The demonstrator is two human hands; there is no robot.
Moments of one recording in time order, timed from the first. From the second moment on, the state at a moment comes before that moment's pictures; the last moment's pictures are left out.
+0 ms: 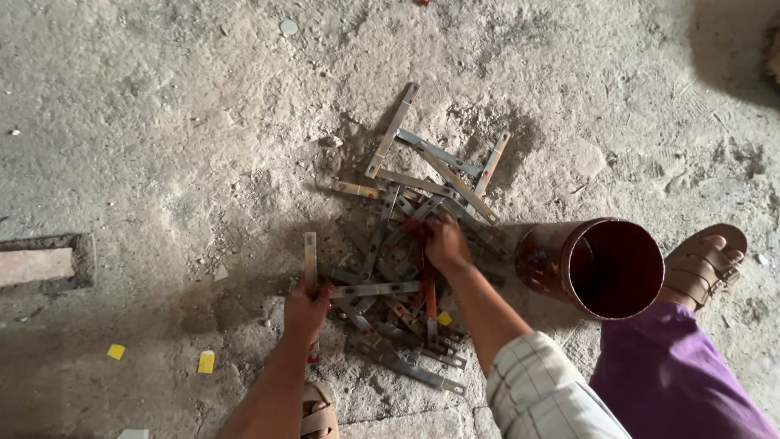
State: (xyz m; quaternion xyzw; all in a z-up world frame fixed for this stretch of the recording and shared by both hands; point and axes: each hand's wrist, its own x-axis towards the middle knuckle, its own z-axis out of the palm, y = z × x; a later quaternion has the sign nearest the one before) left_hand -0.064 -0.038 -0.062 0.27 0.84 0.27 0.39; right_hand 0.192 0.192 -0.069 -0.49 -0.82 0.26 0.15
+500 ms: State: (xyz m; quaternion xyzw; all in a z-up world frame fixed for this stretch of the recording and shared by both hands) left_hand -0.056 -0.031 -0.071 0.26 0.86 0.31 0.32; right_hand 0.278 0.019 -0.075 -0.44 -0.68 0.56 0.16
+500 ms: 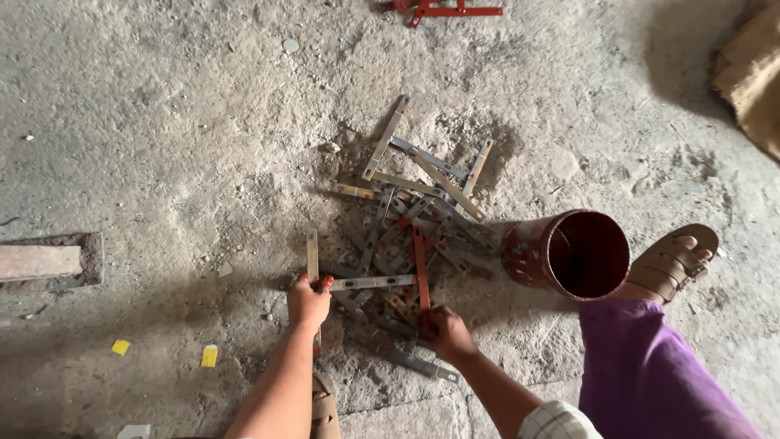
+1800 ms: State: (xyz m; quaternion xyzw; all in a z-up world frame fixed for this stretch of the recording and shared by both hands) left_hand -0.017 -0.017 0.107 0.23 0.70 0.28 0.62; right_hand 0.197 0.085 -0.059 -0.60 -0.63 0.43 0.25
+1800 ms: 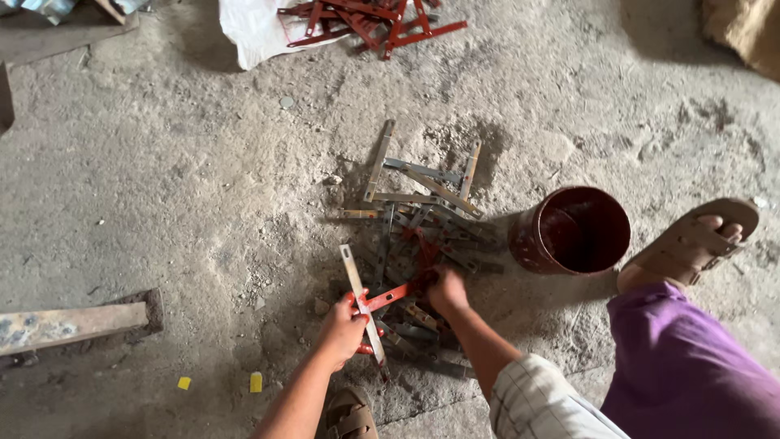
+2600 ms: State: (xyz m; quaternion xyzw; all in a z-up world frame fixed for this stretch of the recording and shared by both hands) left_hand 0.005 -0.011 0.118 0.24 0.63 0.30 0.67; right_hand 0.090 0.146 0.063 -0.48 -0.66 0.46 0.35
